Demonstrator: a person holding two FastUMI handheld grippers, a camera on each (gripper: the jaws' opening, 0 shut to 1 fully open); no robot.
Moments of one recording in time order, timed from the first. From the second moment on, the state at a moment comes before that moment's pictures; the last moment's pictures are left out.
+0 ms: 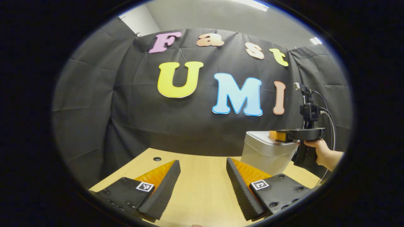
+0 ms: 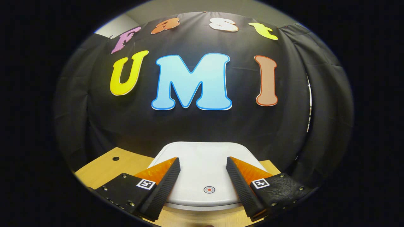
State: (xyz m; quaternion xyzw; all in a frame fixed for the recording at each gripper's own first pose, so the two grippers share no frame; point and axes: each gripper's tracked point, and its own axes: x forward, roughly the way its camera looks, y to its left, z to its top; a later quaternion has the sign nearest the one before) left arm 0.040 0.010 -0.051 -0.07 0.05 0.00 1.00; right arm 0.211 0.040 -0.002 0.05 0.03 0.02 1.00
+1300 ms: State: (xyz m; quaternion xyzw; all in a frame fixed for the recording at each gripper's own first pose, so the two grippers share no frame) left arm 0.041 0.001 -0.049 -0.06 0.04 0.00 1.00; right arm 0.217 0.039 -0.008 0.05 -0.04 0.03 1.00
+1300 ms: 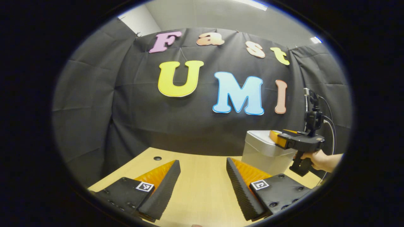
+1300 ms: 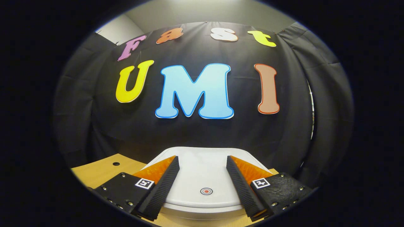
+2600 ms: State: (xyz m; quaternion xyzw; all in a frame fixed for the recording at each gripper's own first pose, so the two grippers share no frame) left arm -0.032 -0.074 -0.035 -0.04 0.03 0.05 1.00; right arm 0.078 0.021 -0.022 0.04 0.01 0.06 1.00
